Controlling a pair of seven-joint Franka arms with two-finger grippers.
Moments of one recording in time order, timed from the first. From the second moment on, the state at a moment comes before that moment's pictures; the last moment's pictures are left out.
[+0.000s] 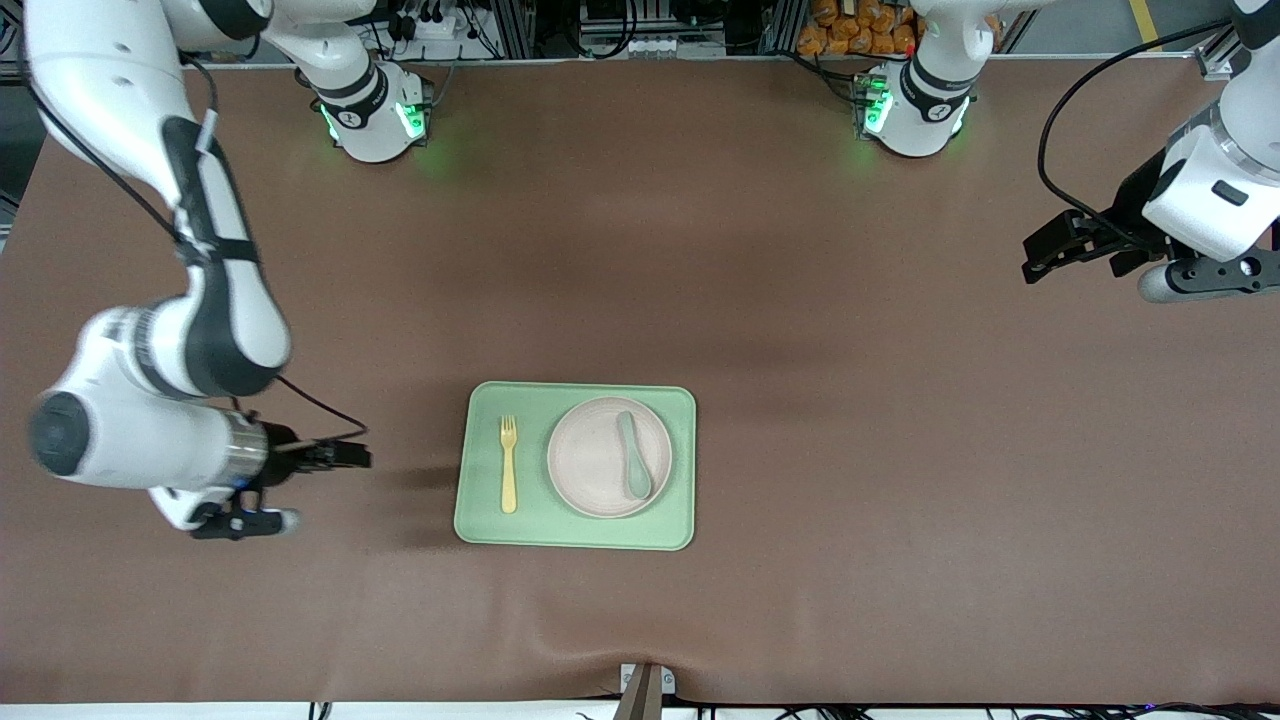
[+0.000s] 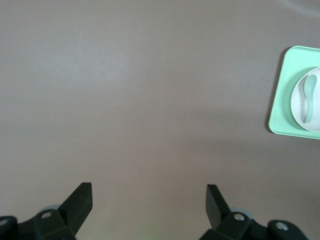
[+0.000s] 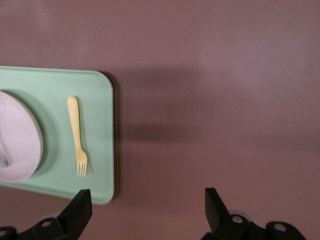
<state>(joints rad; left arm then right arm) 0.11 0.04 -0.28 -1.52 -0.02 1.55 -0.26 0.02 0.59 0.04 -1.32 0.20 1.78 -0.02</state>
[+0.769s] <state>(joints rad) 0.11 0.04 -0.28 -1.52 -0.02 1.55 -0.26 0.01 0.16 0.07 -1.42 0.08 1.53 0.20</state>
